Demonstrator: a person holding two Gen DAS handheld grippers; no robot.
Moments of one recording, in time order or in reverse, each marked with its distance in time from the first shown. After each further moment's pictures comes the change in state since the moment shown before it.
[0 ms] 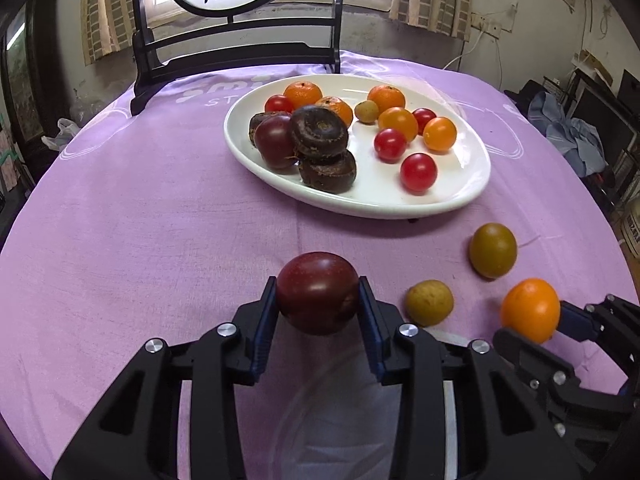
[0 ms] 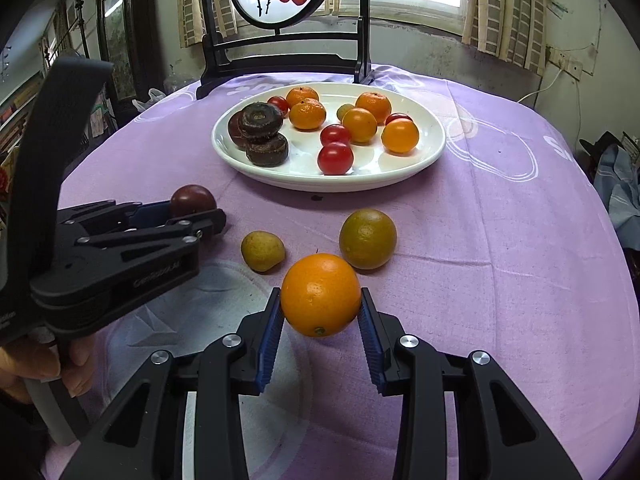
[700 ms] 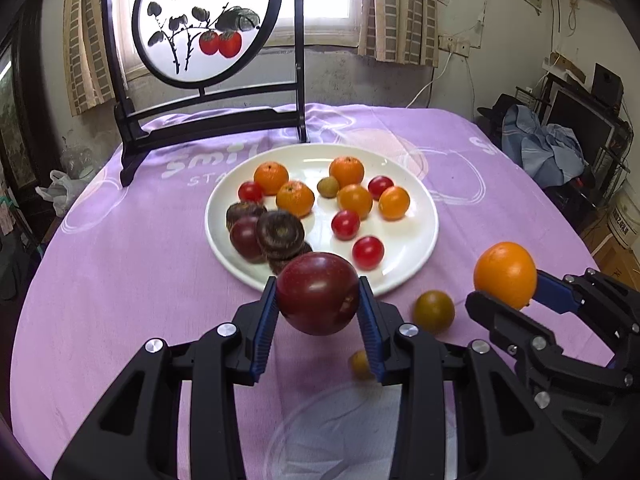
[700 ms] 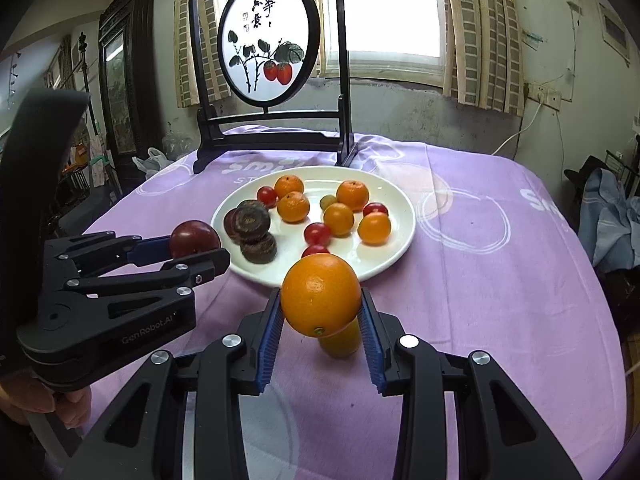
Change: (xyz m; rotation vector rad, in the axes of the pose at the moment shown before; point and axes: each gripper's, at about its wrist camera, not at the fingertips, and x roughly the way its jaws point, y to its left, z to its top) left arm -0.045 -0.026 0.050 0.083 -0.117 -0.021; right arm -0.039 -0.019 0.043 0.028 -0.209 -0.012
